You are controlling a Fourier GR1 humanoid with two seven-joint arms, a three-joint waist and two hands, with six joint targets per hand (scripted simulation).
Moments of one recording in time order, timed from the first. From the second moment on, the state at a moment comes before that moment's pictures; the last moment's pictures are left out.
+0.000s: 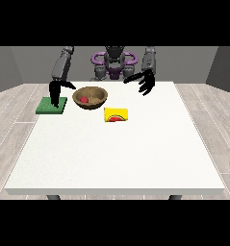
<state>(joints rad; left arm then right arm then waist) -0.61 0.01 0.08 -1.09 -0.38 0.23 -0.22 -0.51 -0.29 -0.30 -0.72 -0.22 0.28 -0.34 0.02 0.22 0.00</state>
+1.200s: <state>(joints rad) -0.62 0.02 0.00 -1.19 -0.32 0.16 -0.19 -0.45 -0.26 -0.33 -0.62 -0.23 0.25 -0.51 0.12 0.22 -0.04</state>
